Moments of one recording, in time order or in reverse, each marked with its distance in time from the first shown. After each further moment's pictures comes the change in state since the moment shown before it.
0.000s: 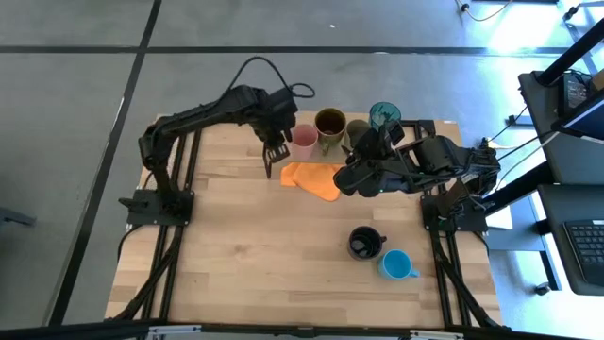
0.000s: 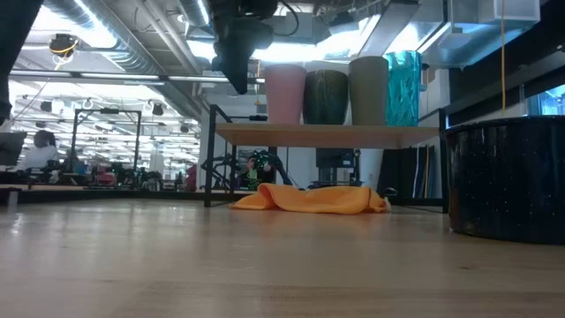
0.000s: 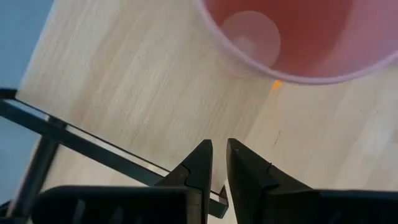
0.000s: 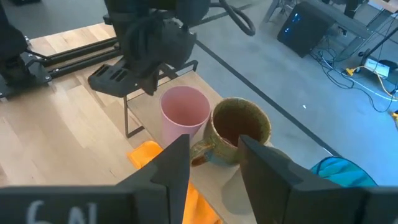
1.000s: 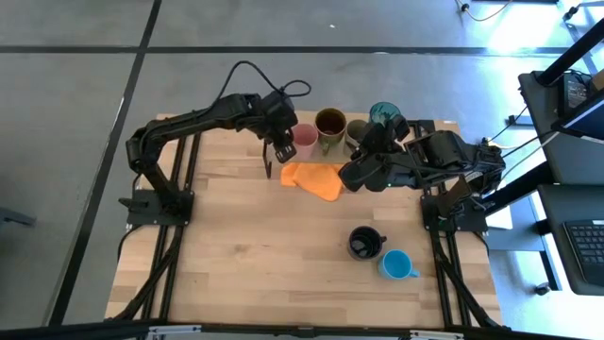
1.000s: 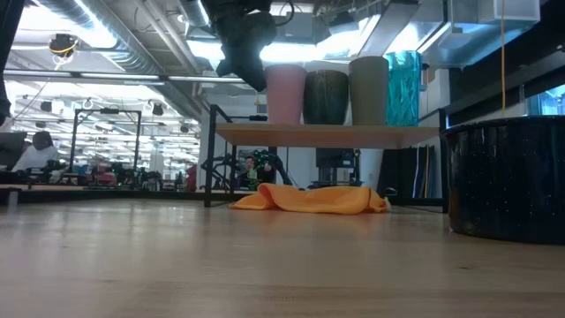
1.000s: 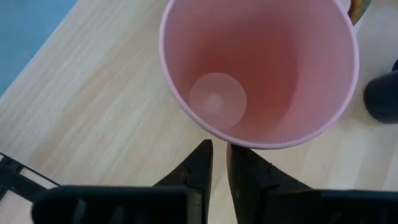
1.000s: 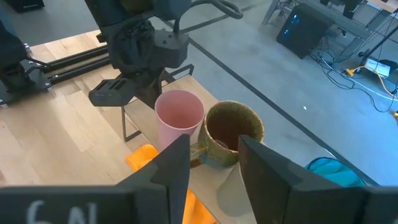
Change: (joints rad) left arm -0.015 -0.106 -0.197 0.325 0.067 -0.118; right arm -0.010 -0.029 0.000 0.000 0.001 -0.013
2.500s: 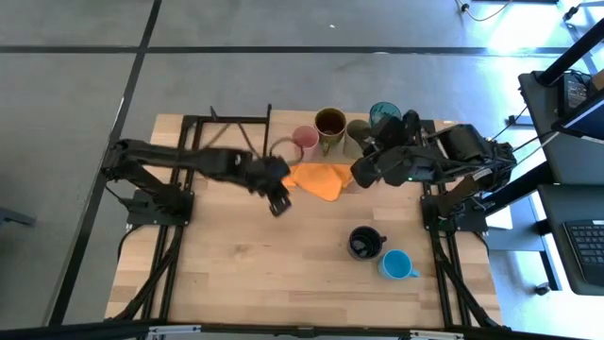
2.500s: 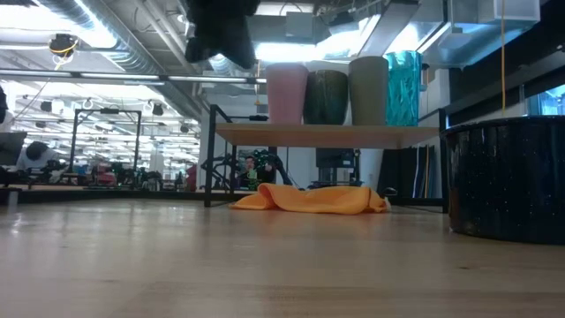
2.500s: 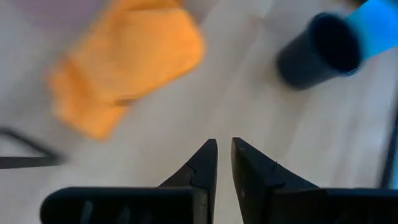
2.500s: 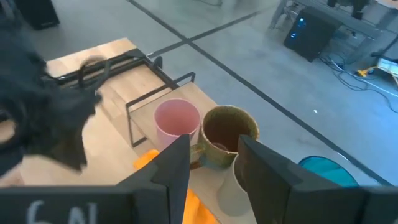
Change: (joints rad) left arm -0.428 -0.204 -0.343 0.230 -0.140 -0.456; right arm 0.019 -0.064 -0.001 0.000 -0.002 0.003
